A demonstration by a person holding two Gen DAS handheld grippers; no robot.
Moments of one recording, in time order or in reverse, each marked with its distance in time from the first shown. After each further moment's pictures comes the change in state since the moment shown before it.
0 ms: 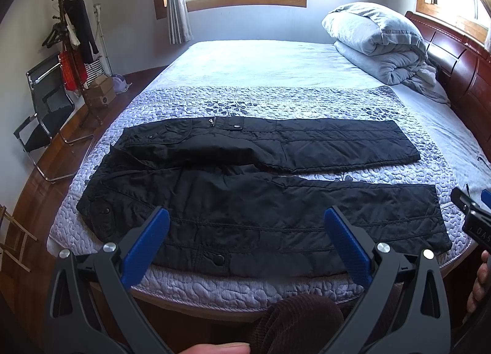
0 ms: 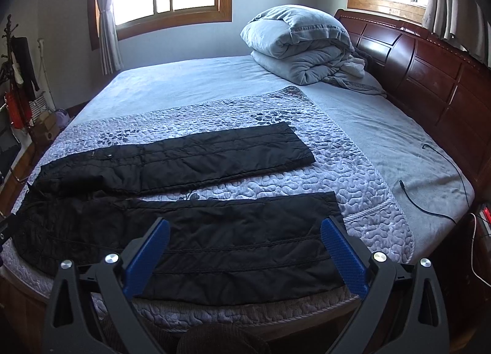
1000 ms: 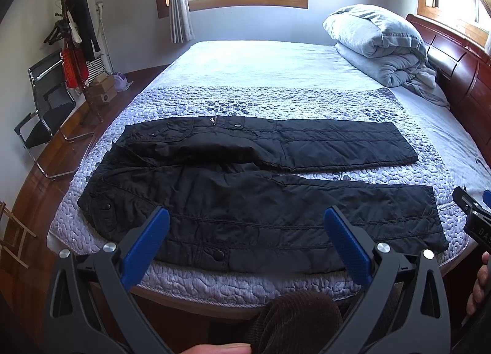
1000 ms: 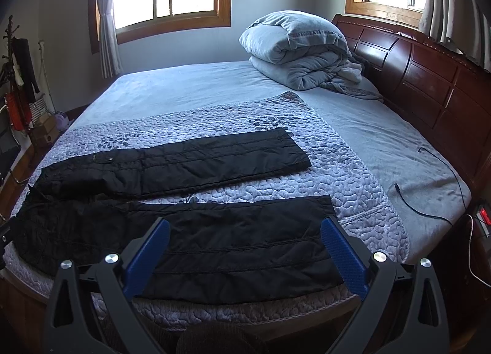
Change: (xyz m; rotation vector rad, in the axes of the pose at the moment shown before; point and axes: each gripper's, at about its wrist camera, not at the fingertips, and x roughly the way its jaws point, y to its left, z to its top) left arm -0.011 0.001 -0.007 -0.014 -0.005 0.000; right arm -0.016 0.001 -0.005 0.004 -0.020 -0.020
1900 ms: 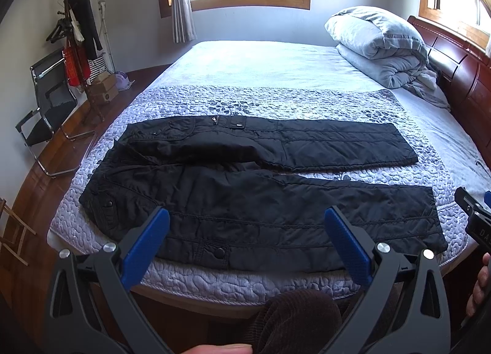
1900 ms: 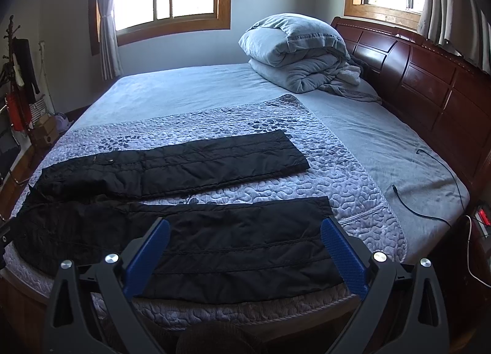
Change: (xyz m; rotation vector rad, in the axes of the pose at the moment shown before) left arm -0.005 0.002 -0.002 -0.010 -0.002 0.002; right arm -0.007 0.000 0.001 0.000 -0.011 -0.004
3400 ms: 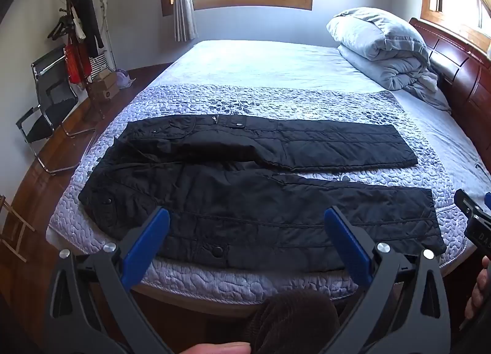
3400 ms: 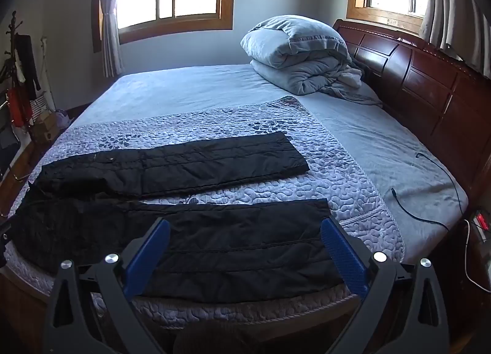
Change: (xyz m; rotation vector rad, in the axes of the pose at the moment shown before) left arm 0.001 0.000 -0.001 -0.012 0.003 0.002; right arm -0.001 0.000 0.000 -0.016 -0.008 -0.004
